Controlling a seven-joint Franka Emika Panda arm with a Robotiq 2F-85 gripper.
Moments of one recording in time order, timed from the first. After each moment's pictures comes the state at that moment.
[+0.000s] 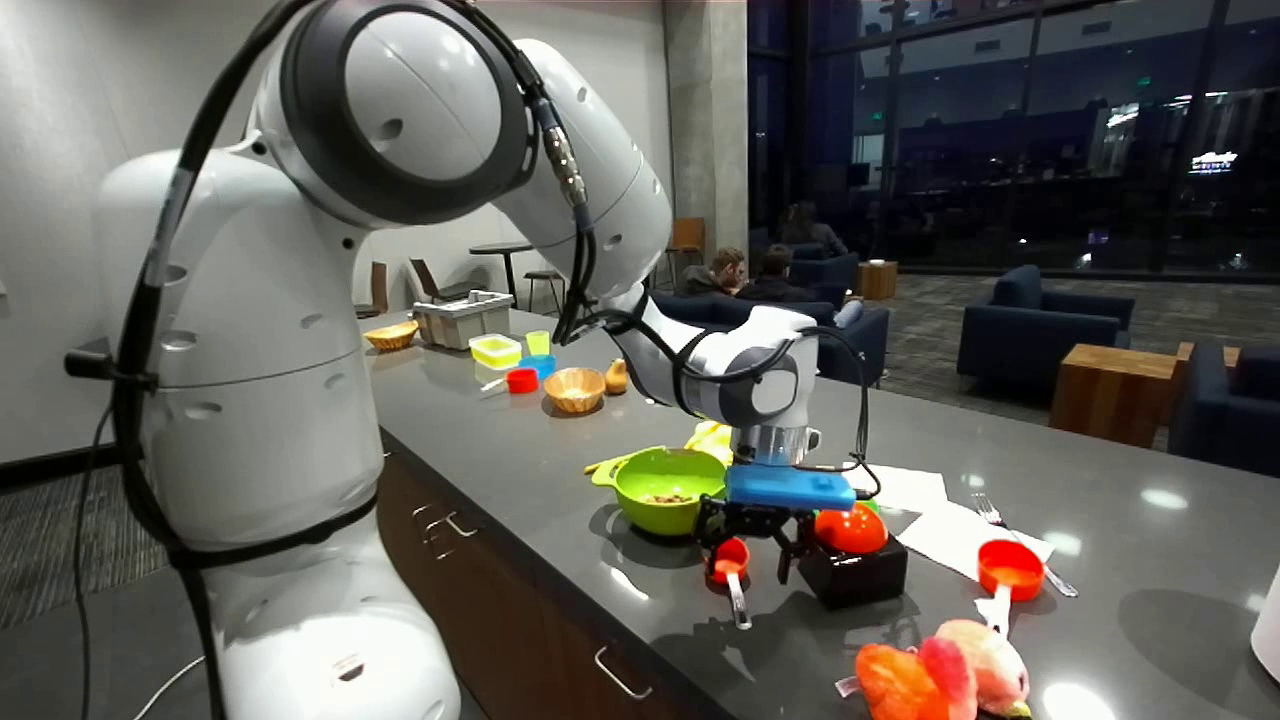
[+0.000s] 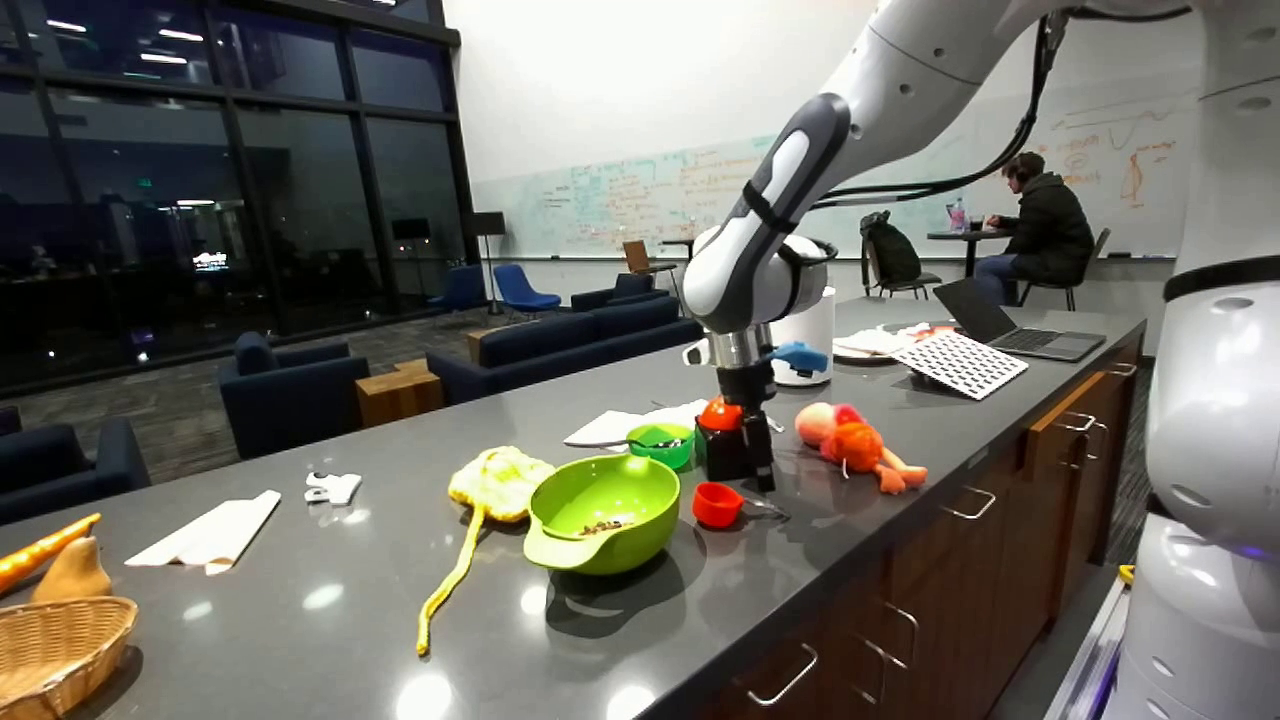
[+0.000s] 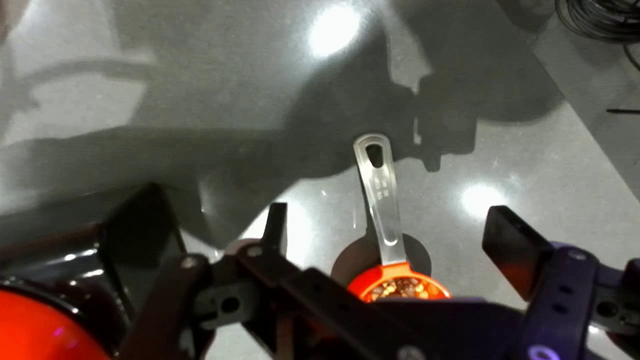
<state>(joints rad) -0.04 0.04 -0.06 -2.40 -0.01 2.24 -0.86</state>
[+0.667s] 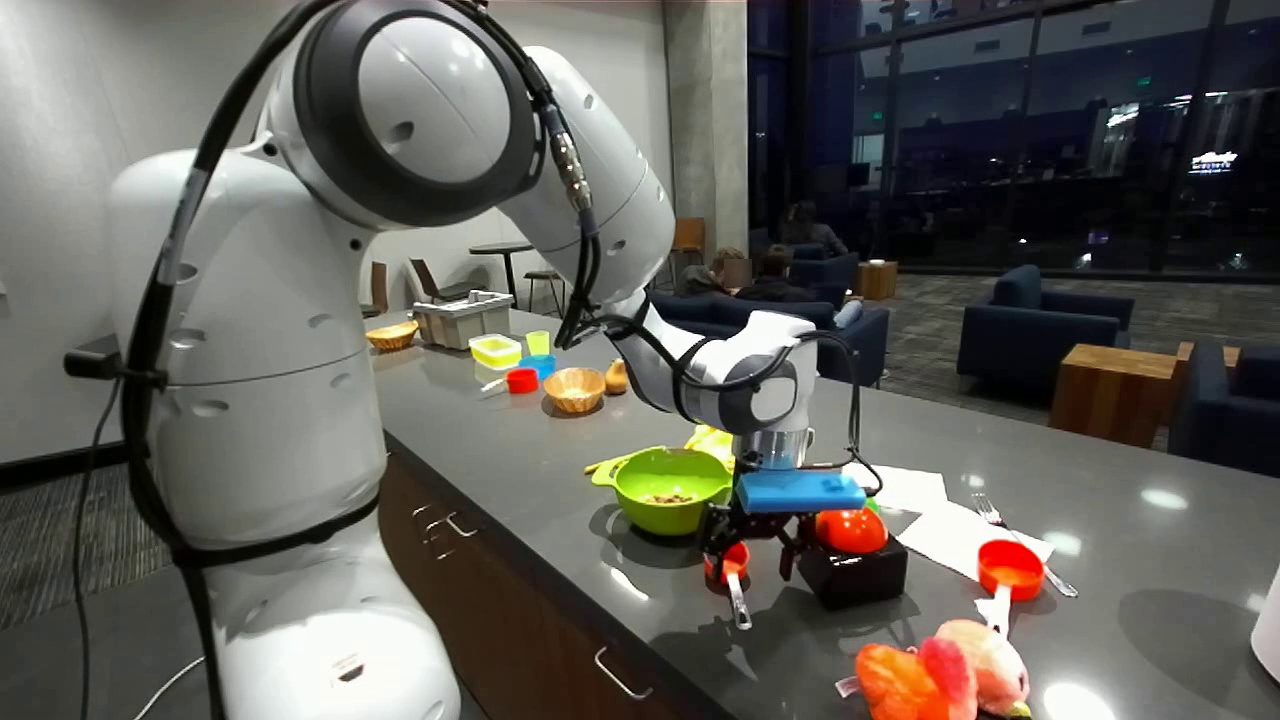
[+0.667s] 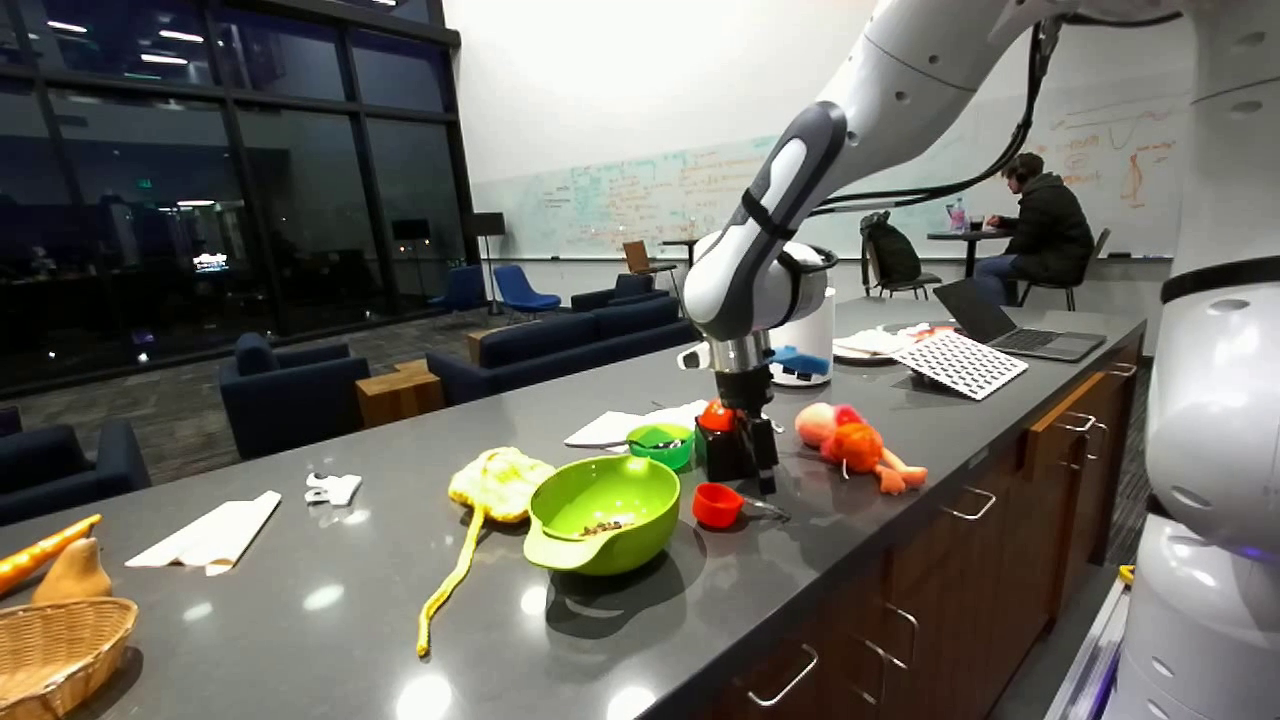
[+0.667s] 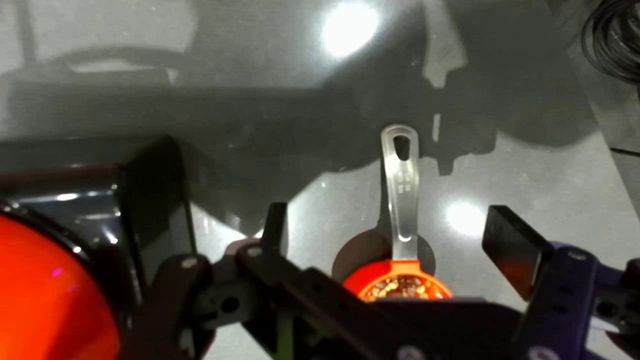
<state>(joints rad) -0.04 0.05 -0.06 -2.40 -0.01 2.30 -1.02</state>
